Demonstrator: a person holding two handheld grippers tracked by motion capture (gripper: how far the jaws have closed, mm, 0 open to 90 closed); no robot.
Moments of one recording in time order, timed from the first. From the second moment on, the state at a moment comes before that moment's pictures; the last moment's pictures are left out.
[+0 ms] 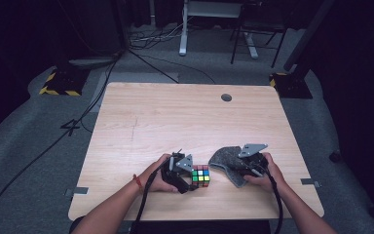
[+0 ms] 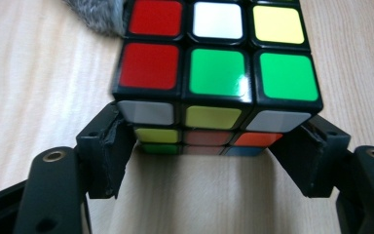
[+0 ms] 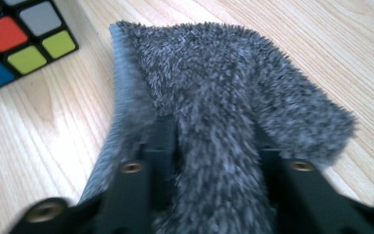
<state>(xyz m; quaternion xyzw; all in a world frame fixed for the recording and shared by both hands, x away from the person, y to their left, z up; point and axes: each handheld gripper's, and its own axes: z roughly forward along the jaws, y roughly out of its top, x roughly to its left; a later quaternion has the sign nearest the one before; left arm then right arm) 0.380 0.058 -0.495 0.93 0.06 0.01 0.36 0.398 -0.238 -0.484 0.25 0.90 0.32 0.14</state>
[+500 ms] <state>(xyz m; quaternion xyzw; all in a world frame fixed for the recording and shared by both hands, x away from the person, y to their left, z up) 0.387 0.065 -0.480 0.92 0.11 0.06 0.38 0.387 -0.261 -0.452 0.26 0.86 0.41 0.16</state>
